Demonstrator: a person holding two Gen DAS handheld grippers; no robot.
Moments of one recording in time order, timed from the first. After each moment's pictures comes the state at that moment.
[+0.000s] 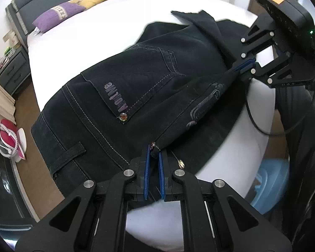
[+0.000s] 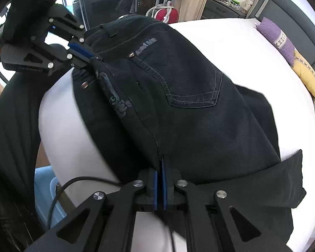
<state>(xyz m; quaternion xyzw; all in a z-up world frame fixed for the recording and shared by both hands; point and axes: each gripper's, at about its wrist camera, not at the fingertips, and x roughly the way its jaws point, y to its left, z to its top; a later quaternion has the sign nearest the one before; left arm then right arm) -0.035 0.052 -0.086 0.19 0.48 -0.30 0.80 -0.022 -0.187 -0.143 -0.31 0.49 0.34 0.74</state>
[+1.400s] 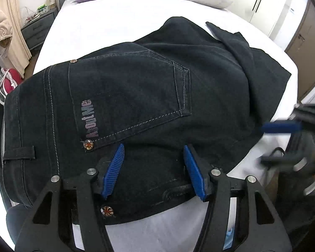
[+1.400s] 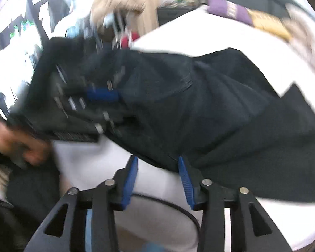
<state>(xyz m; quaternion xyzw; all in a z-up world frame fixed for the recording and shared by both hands) 0.000 -0.031 -0.101 0.04 0.51 -0.20 0.83 -0.044 -0.243 -0.151 -0.04 0.49 0.27 0.83</state>
